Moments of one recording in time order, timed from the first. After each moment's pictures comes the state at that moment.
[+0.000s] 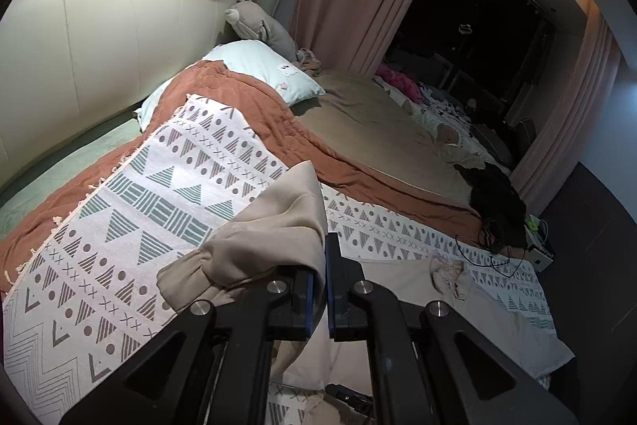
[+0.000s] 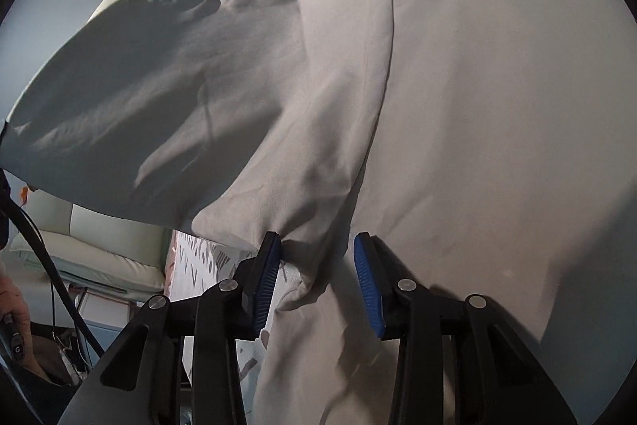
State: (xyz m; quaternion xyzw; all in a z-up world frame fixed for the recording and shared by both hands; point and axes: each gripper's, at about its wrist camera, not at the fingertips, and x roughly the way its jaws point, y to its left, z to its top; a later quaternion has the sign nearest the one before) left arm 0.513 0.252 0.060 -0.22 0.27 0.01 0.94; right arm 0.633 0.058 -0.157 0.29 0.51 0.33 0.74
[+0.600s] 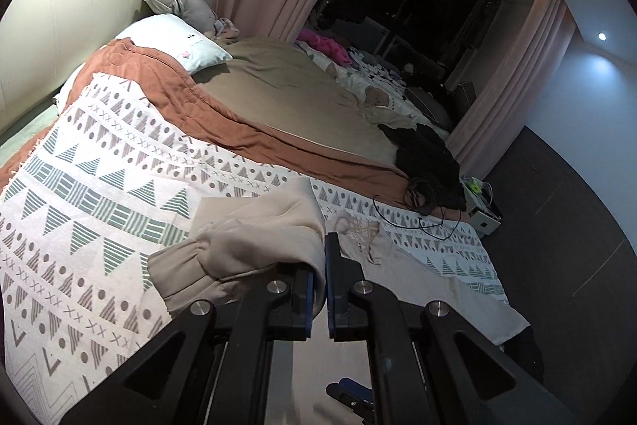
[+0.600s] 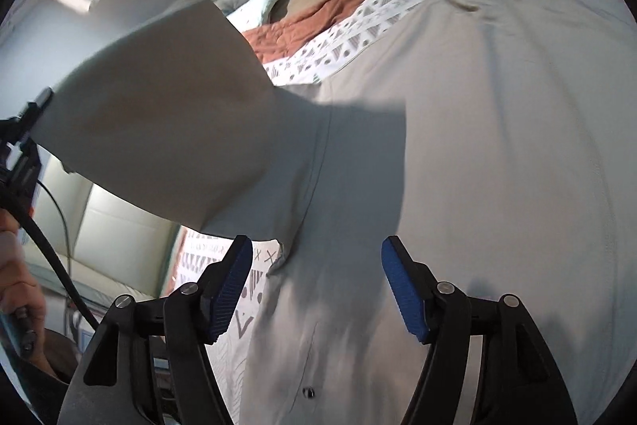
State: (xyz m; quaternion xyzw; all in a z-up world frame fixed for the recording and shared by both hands) left arm 0.522 0.097 0.072 -0.22 0.31 -0.11 0.92; right arm 0.533 -0.087 -0.071 0.32 0.41 0.27 0.81
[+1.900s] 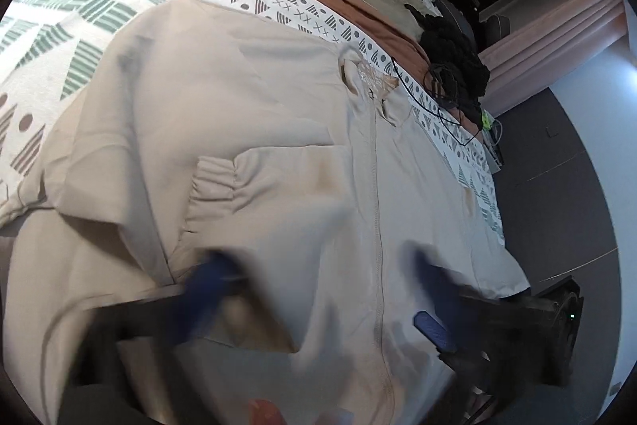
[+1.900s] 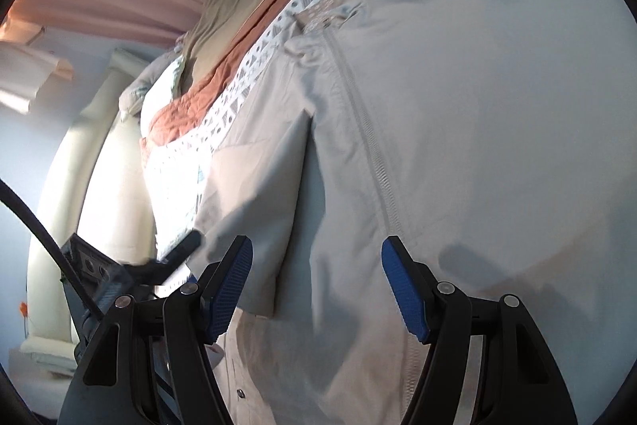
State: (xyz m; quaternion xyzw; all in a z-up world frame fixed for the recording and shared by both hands) left arm 0.550 -0.024 -0.166 -0.31 0.47 -0.13 0.81; right arm 0.488 -0.214 -0.094 0.39 0.43 0.14 0.81
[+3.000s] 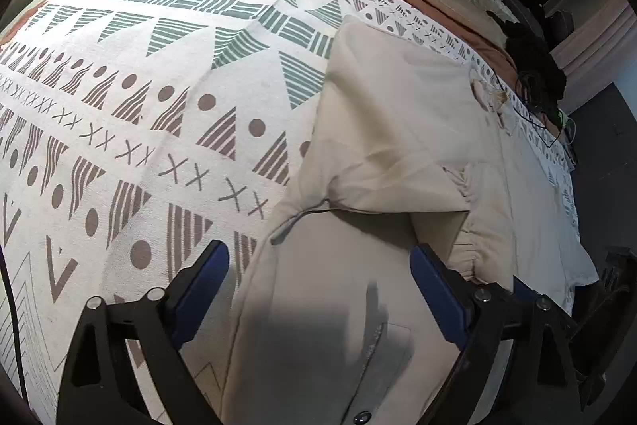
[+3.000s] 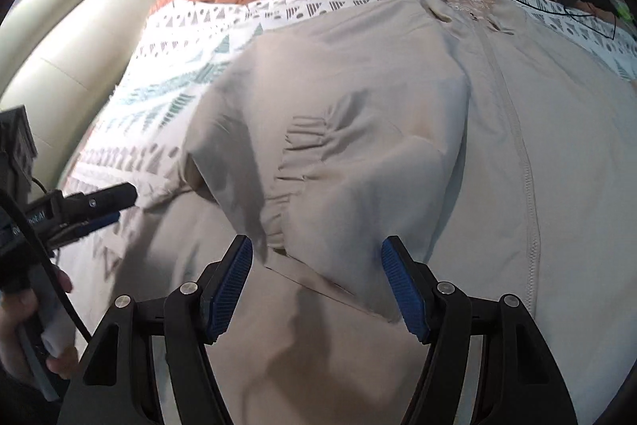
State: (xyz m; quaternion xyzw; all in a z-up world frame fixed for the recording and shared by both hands) left arm 0.501 0.126 -0.189 -0.22 0.52 0.00 0.83; right arm 0.506 -0.042 -0.083 0.06 0.47 0.15 0.87
